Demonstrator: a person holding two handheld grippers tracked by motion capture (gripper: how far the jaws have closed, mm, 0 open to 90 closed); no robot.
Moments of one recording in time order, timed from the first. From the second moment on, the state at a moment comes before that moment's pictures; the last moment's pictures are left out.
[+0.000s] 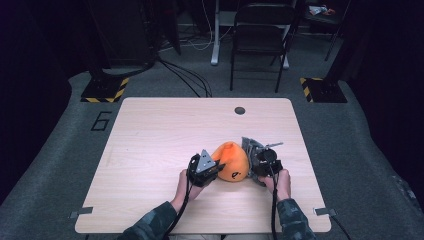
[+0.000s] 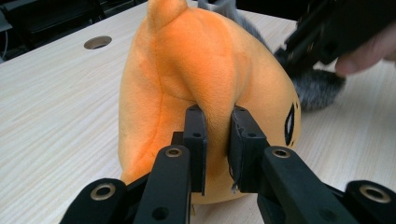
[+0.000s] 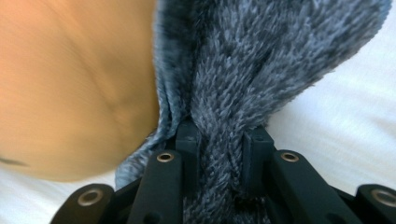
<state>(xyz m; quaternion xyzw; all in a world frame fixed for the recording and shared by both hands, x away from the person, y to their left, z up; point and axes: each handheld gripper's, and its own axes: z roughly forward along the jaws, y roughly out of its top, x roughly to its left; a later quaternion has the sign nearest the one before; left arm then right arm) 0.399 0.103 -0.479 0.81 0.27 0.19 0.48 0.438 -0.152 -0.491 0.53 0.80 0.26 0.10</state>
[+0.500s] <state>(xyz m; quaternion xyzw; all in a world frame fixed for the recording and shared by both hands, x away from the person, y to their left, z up) 0.397 0.101 -0.479 0.81 0.26 0.19 0.49 0.412 -0.135 -0.401 0.47 0.75 0.42 0.17</state>
